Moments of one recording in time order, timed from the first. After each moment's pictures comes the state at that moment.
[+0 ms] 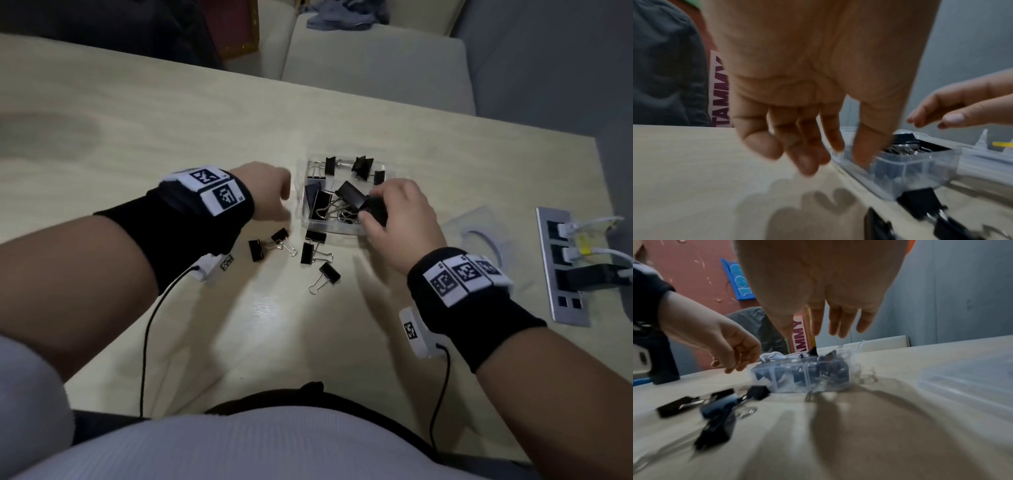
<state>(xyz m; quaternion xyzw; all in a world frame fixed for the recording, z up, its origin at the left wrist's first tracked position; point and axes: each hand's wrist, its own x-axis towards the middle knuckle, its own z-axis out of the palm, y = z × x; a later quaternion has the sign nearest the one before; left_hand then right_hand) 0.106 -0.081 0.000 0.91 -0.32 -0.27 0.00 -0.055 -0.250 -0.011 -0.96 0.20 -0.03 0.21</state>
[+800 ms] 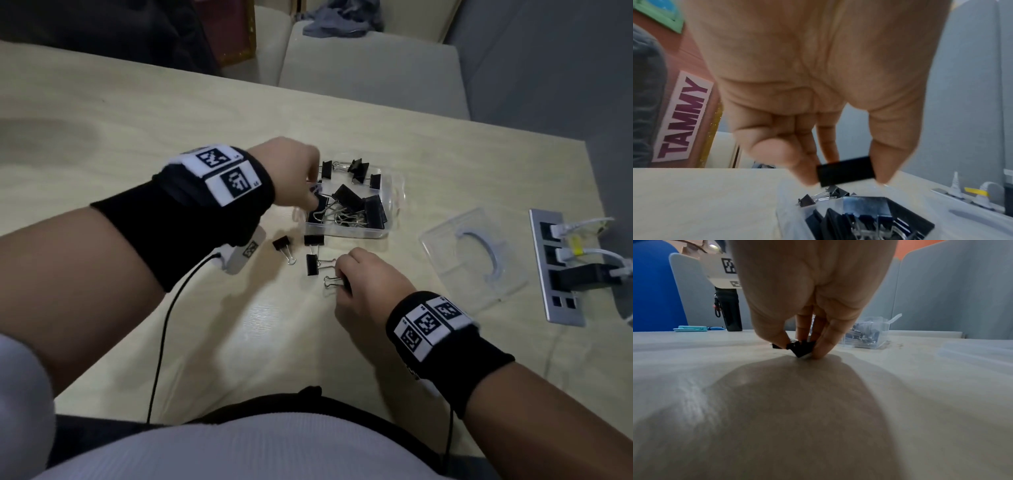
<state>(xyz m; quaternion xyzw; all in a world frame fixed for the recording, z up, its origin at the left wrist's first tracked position) 0.099 -0.111 0.041 0.90 -0.37 -0.23 0.05 -0.095 -0.205 -0.044 -0.97 0.10 0.14 0.19</state>
